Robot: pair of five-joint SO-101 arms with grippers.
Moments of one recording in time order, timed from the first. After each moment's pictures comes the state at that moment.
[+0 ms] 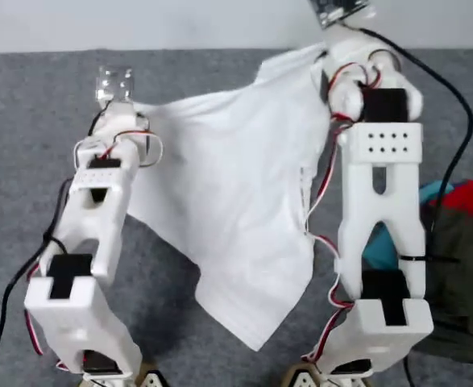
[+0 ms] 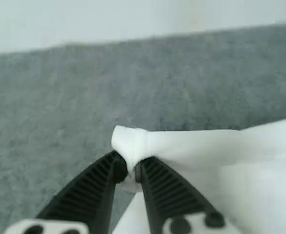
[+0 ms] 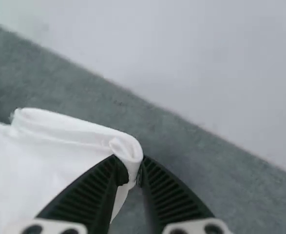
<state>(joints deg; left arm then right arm) -5.8 18.1 17.5 13.5 -1.6 -5.4 7.3 -27.3 61.4 25.7</state>
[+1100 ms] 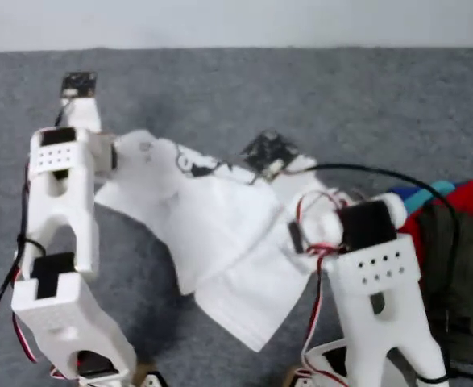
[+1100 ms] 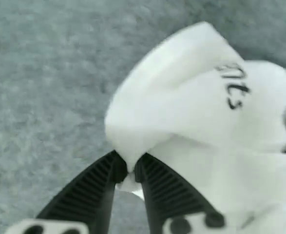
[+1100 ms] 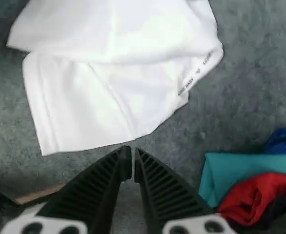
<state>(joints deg) -12.7 18.6 0.4 64.7 -1.9 -19.3 -34.9 18.3 97.8 24.6</state>
